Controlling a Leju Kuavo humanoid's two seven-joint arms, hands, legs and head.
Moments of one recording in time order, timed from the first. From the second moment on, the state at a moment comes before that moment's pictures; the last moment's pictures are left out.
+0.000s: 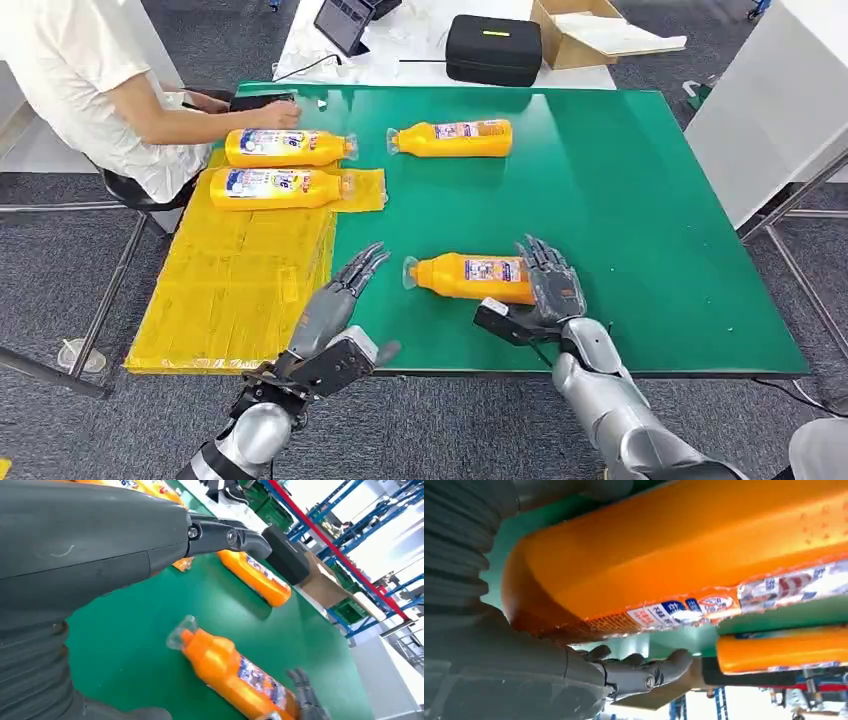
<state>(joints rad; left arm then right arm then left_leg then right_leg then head) -0.22 -0.05 -0.67 -1.27 -0.47 0.08 -0.39 -0.52 -0.05 0.18 -0.49 1.13 -0.51 -0.32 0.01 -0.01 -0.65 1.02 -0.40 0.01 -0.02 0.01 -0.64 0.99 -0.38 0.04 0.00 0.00</state>
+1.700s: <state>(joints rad) -0.07 -0.19 -0.56 -1.29 0.46 0.02 -0.53 -0.28 0.08 0.45 -1.08 0.37 -0.15 -0.57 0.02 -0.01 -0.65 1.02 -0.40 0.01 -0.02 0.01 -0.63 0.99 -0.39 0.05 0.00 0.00</state>
